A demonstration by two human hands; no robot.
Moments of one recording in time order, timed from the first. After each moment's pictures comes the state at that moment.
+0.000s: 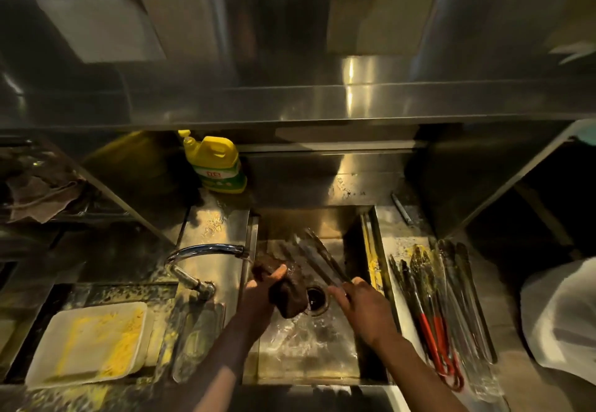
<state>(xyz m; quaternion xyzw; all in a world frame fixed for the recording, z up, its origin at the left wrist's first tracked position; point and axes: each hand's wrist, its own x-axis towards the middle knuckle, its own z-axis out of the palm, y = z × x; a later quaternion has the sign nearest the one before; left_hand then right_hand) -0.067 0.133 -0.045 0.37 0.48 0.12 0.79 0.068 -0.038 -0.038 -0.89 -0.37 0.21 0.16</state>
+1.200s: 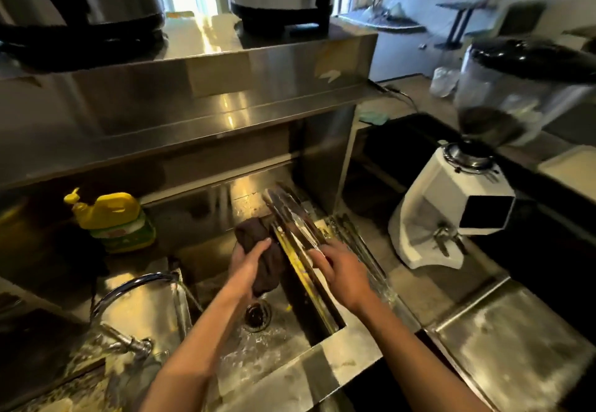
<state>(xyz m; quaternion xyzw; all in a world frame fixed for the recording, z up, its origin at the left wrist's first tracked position) -0.024 0.052 0.067 0.54 0.29 0.09 0.78 0.027 -0.144 0.054 -0.89 -0.26 0.02 0.38</state>
